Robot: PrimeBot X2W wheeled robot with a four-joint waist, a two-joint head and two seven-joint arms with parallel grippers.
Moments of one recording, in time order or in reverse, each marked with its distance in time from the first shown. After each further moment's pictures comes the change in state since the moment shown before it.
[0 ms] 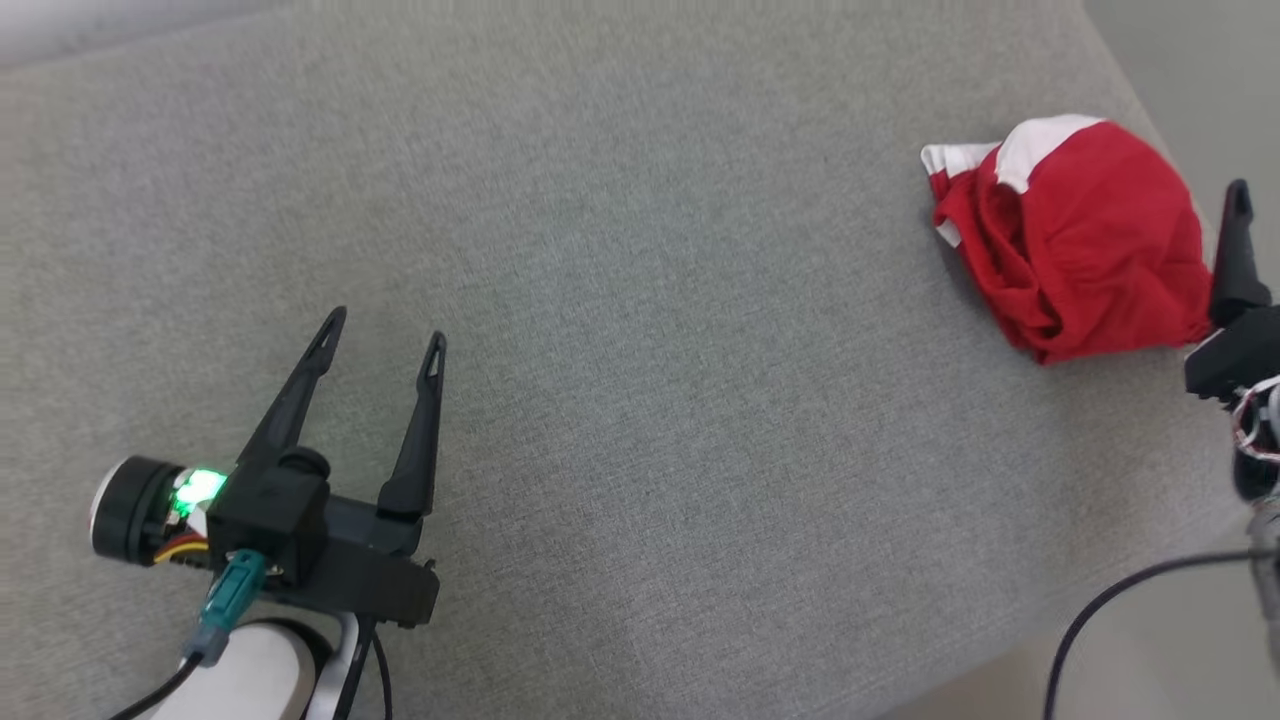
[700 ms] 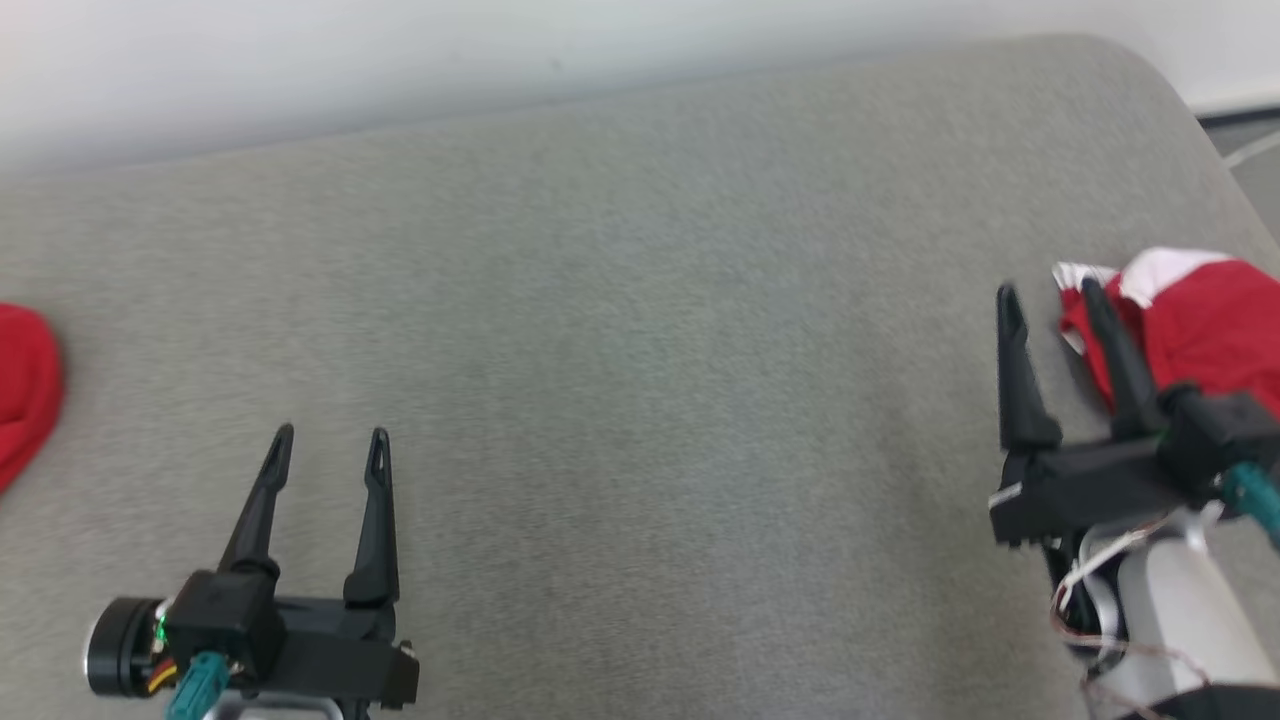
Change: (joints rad) left arm 0.176 -0.039 0.071 0.042 -0.100 0.069 -0.125; right arm 0.370 0.221 0.077 -0.600 -0.100 0.000 0.026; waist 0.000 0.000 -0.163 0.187
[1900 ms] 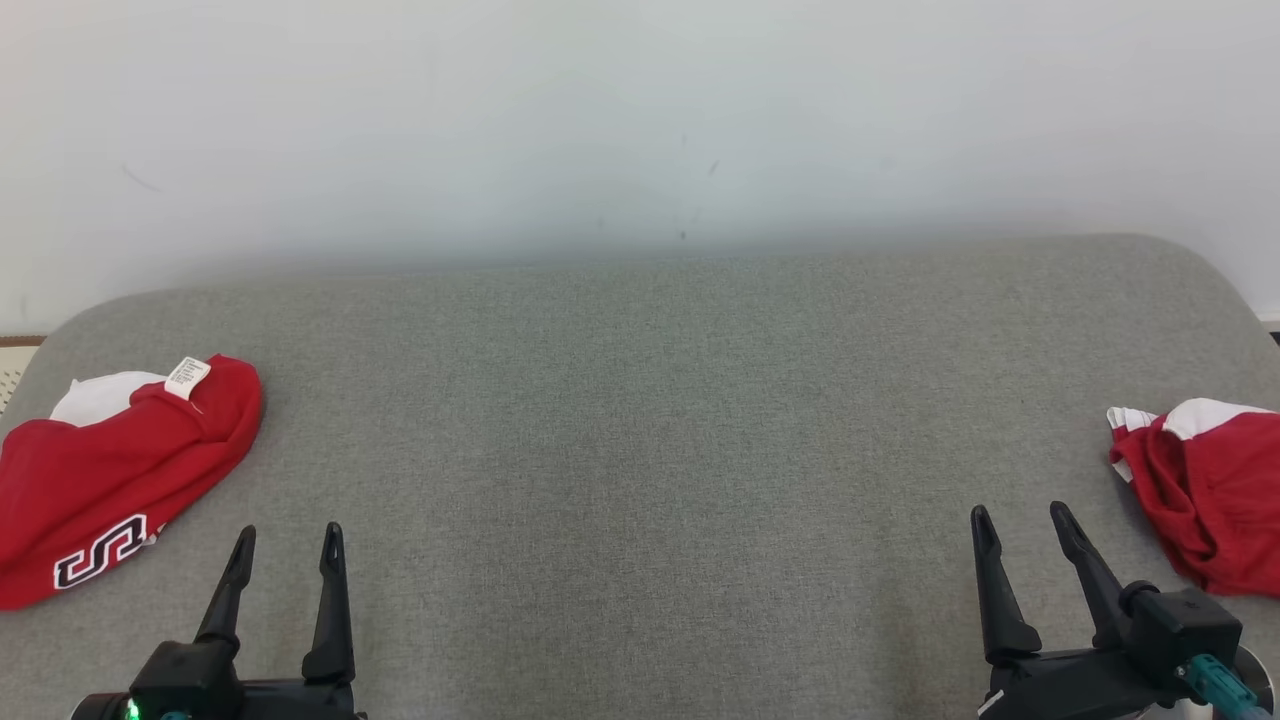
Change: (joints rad) left arm 0.139 -0.071 0.147 0.167 0.003 -0.132 -0.048; right arm 0.422 0.110 -0.046 -0.240 -0.086 0.000 0.164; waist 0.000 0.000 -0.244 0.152
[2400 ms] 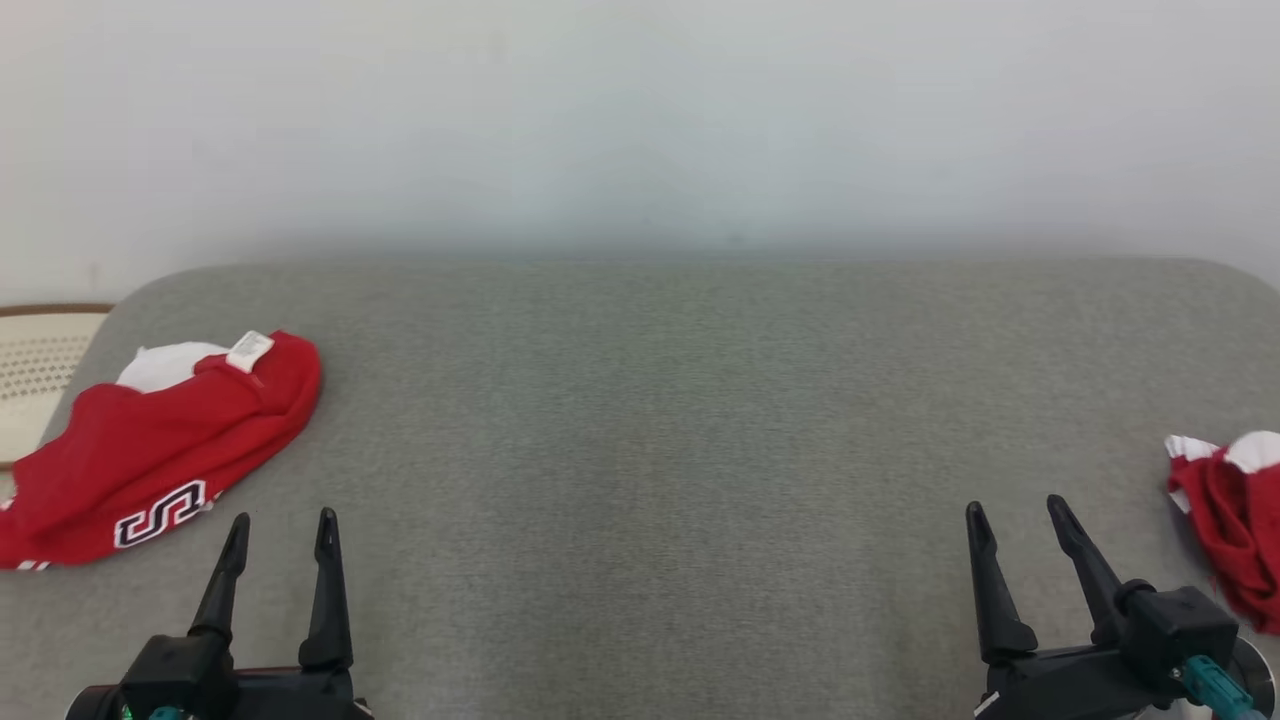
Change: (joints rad) left arm -0.002 -0.043 0.052 -0.006 0.029 -0.027 -0.003; right arm 0.011 -0.002 0.011 -0.040 -0.027 0.000 0.007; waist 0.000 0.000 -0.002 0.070
